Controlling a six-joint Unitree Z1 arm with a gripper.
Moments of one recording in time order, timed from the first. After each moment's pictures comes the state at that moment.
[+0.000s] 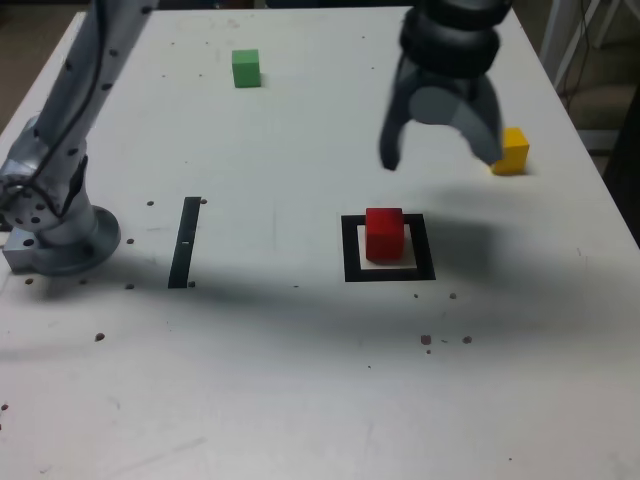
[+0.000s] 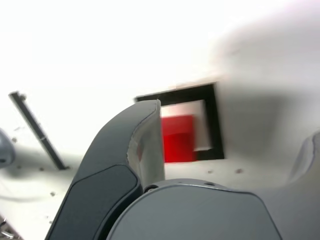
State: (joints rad) arm 0.02 2.23 -2.07 1.57 0.13 0.22
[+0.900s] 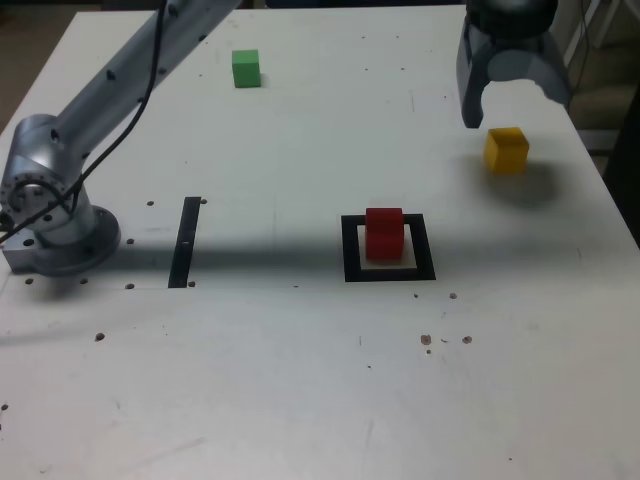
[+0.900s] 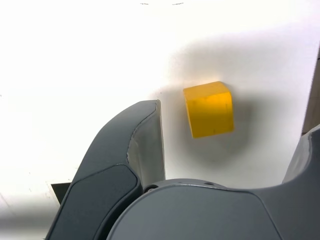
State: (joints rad) arm 0.19 2.45 -2.50 1.56 0.17 0.25
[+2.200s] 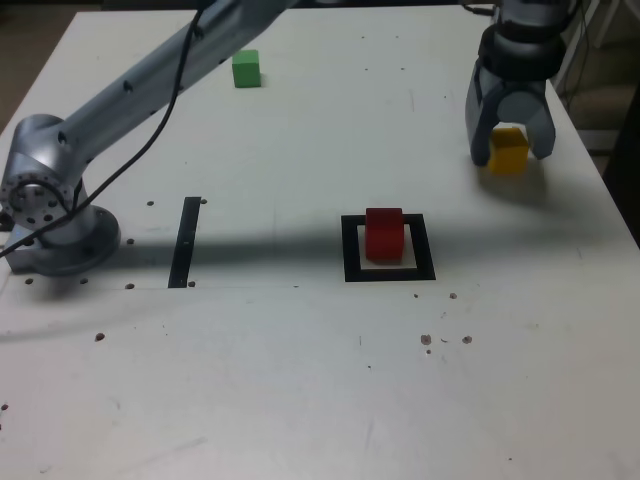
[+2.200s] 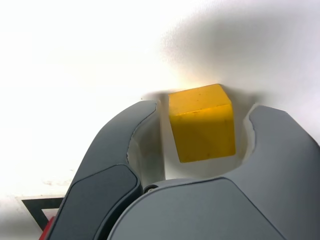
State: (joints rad) arm 0.19 2.58 -2.57 1.56 0.10 0.26
